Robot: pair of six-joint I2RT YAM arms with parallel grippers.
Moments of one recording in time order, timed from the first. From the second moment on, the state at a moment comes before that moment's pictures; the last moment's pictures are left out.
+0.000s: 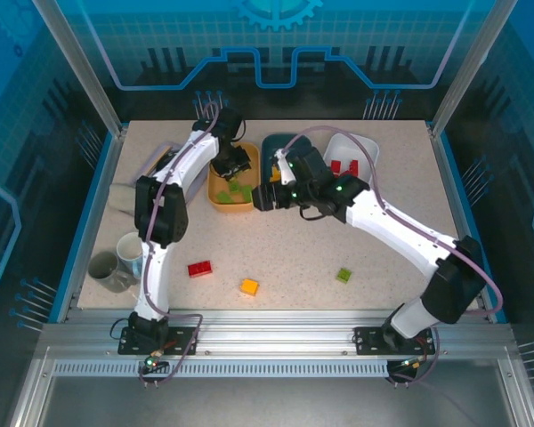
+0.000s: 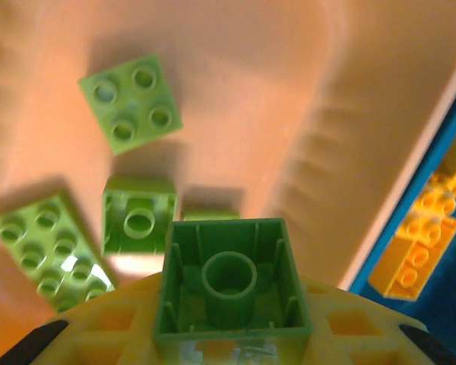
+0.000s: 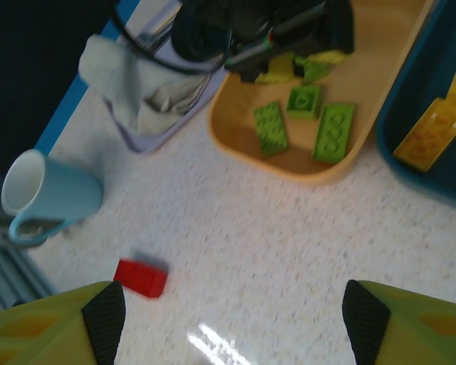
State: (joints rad) left arm -0.27 2.31 2.13 -1.09 0.13 -0.82; right arm 0.70 1.56 1.38 -0.53 -0.16 0.44
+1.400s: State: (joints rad) left arm -0.19 1.61 1.58 -1.08 0.15 -0.96; right arm 0.86 1.72 1.40 -0.53 -0.30 0.06
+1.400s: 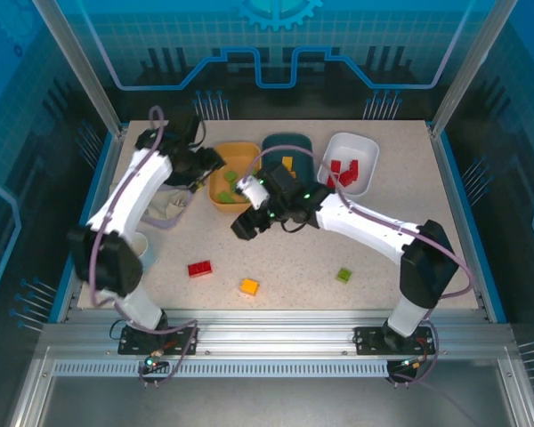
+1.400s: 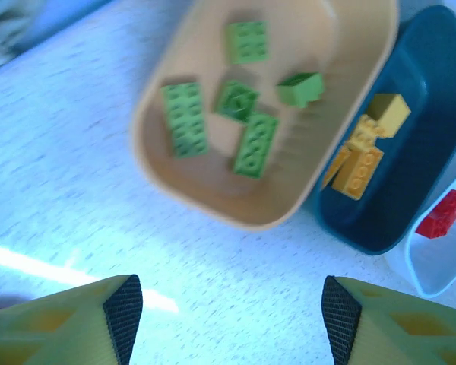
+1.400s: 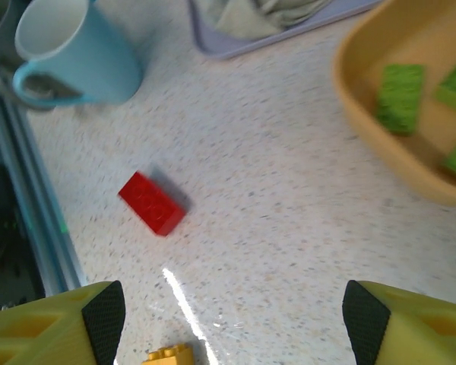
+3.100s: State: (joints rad) left arm -0.19 0.68 1.16 -1.51 -0.06 -1.16; right arm 1.15 2.46 2.11 -0.88 0.01 0.01
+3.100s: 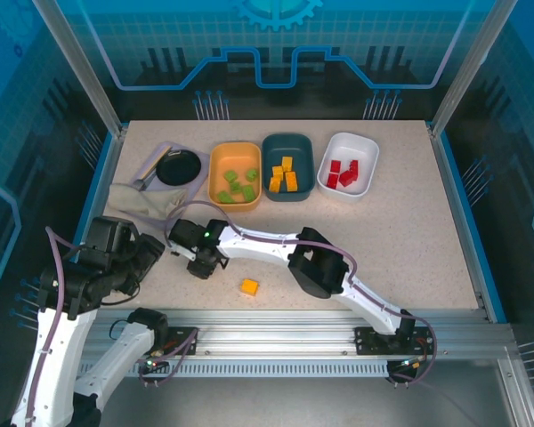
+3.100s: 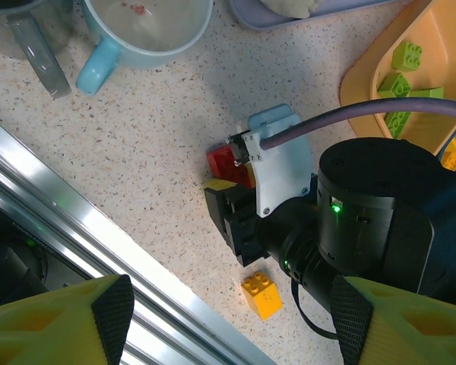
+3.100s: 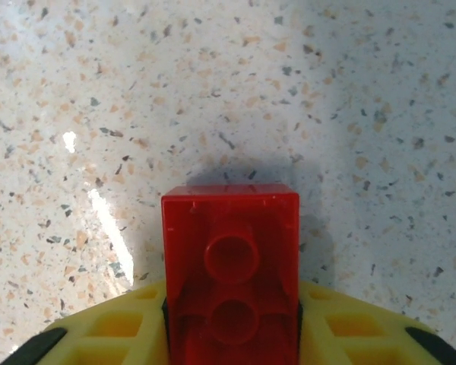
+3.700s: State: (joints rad) left arm -0.20 0.81 0.98 -1.24 0.19 -1.16; right arm 0.77 1.87 1.63 -0.74 -0.03 0.24
